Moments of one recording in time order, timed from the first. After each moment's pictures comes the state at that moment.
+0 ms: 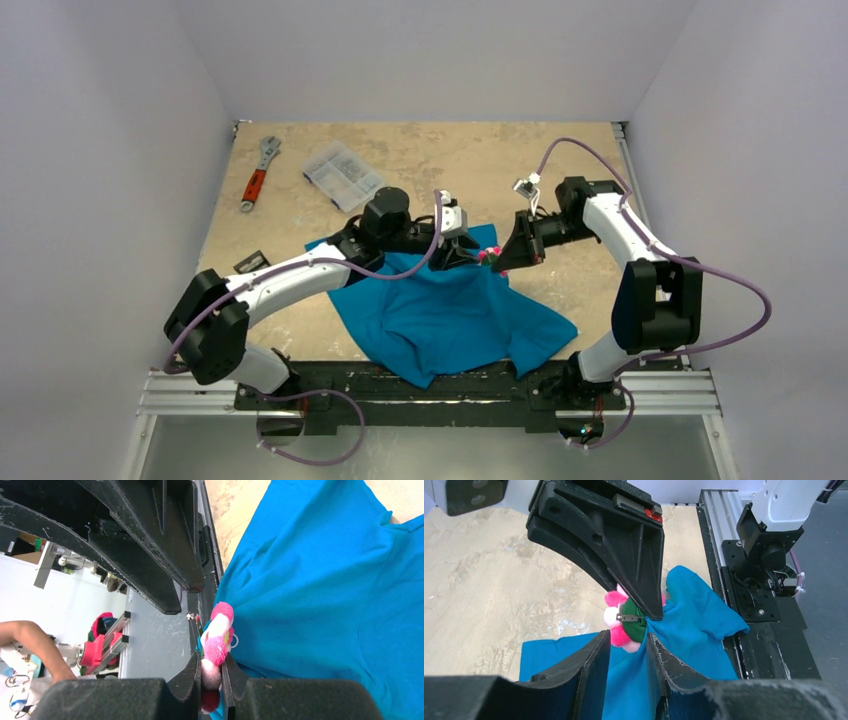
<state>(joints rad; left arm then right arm) -0.80 1.47 0.99 0.27 0.71 0.17 0.07 1.57 1.17 -1.28 -1.30 -0.79</state>
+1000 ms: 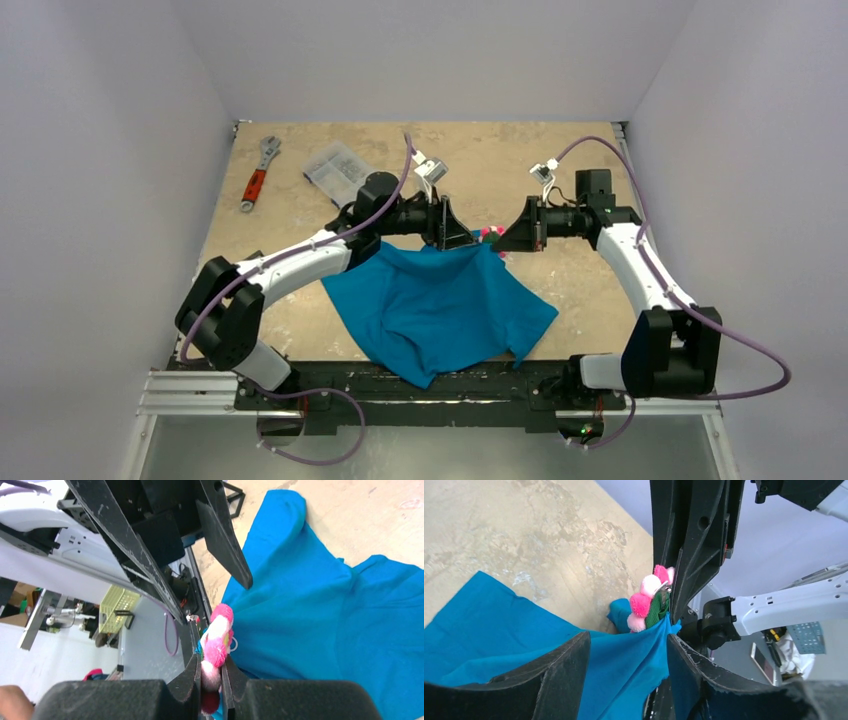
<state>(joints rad) -0.69 1.54 1.01 0.33 0.65 -0.55 0.04 1.34 1.00 -0.62 -1.31 -0.07</state>
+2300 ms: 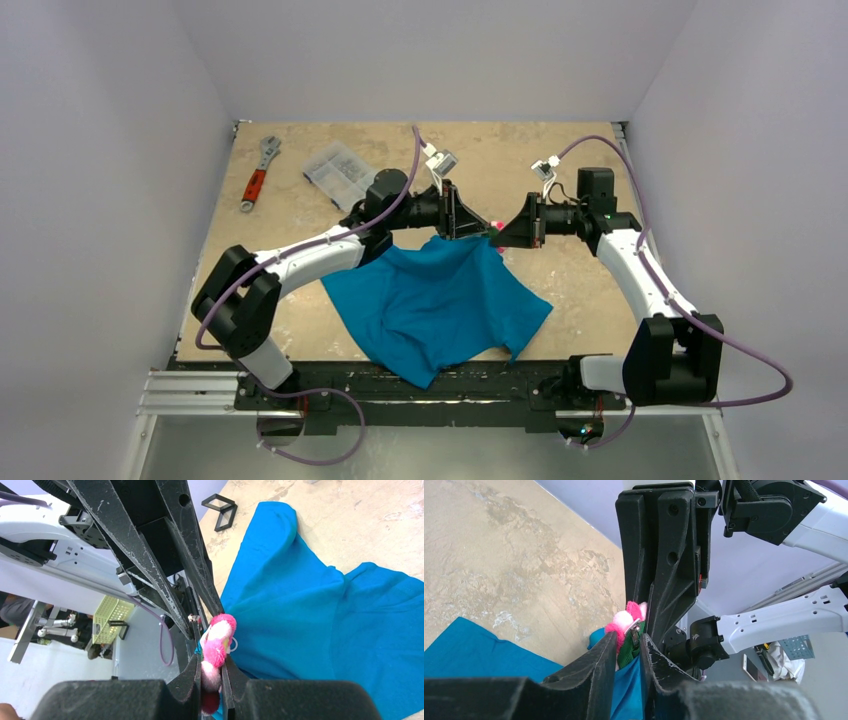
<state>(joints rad) -0.72 1.63 1.07 0.51 0.67 -0.63 0.05 1.29 0.95 -0.42 -1.27 0.11</state>
